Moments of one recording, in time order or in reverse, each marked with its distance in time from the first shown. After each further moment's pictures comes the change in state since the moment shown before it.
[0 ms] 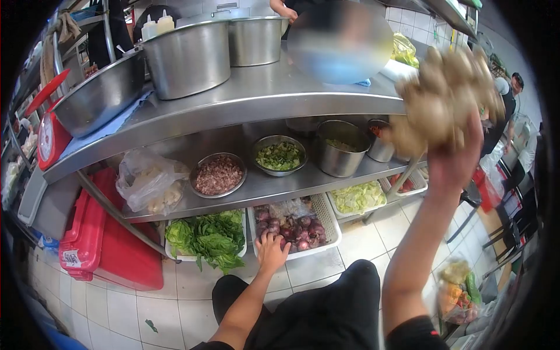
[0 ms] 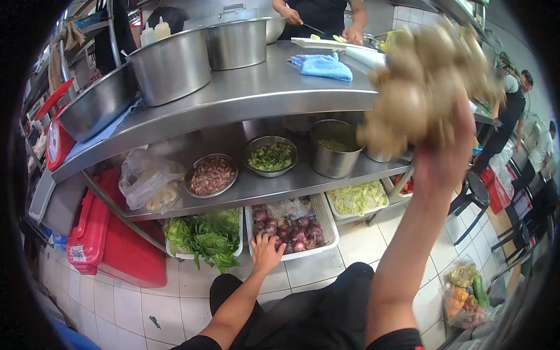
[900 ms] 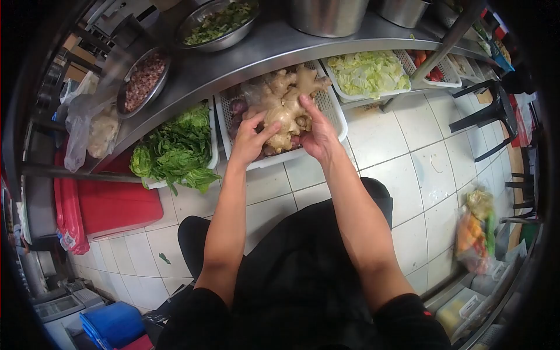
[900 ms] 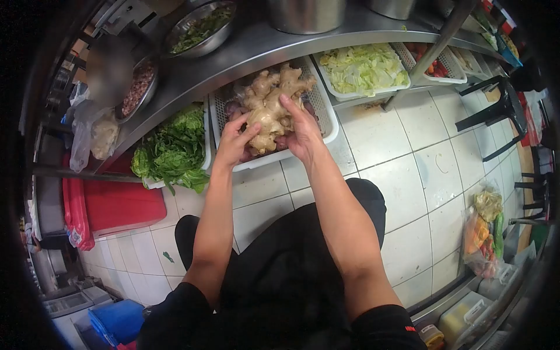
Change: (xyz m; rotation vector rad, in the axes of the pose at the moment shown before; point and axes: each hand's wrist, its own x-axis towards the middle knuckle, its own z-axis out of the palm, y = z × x) left_hand 0.062 0.031 -0.015 -0.897 -0.155 -0.020; right_hand -0.261 0.280 -0.153 0.179 0.308 1.290
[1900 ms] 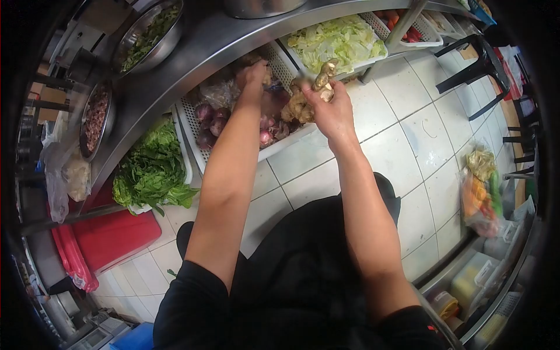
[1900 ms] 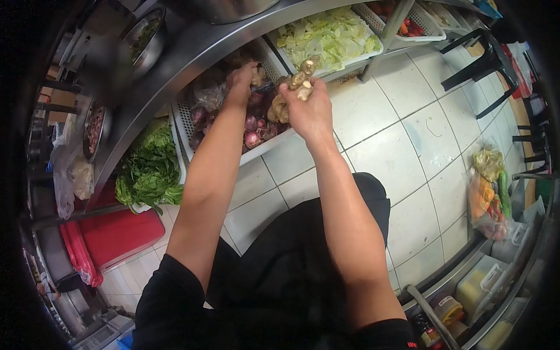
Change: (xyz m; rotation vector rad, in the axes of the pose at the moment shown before) left_hand 0.200 -0.158 0.105 0.322 0.237 -0.822; right_hand -0.031 -0.055 -0.045 -0.807 0.587 -0.435
